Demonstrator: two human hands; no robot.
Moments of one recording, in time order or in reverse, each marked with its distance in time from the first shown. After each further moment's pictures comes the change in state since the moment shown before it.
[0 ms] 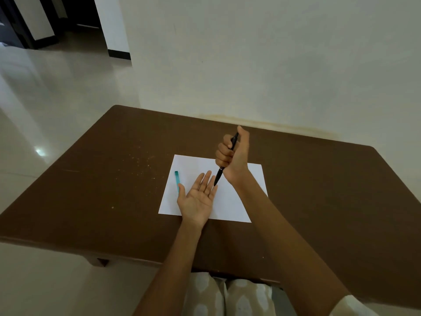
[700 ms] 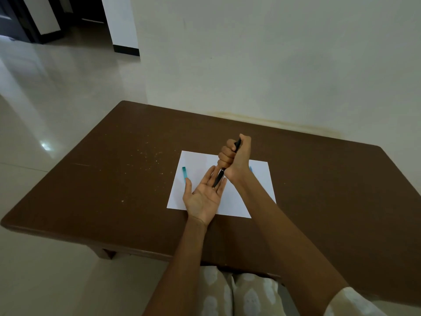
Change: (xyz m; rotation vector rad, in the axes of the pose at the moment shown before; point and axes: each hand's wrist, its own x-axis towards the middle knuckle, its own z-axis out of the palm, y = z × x) left_hand -0.001 0.003 -0.009 0.038 -0.182 -0.008; right_hand -0.003 0.017 0.007 0.026 0.175 0.080
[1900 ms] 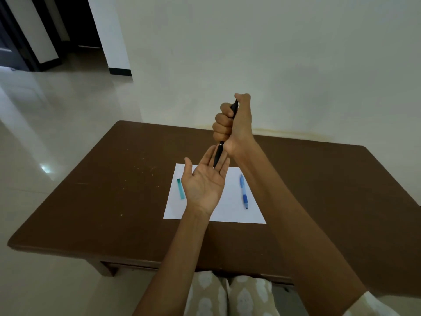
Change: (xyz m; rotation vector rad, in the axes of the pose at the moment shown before) left_hand -0.036 0.011 0.121 0.127 -0.073 0.025; right_hand -0.060 -0.095 0.075 -0.099 -0.161 -0.124
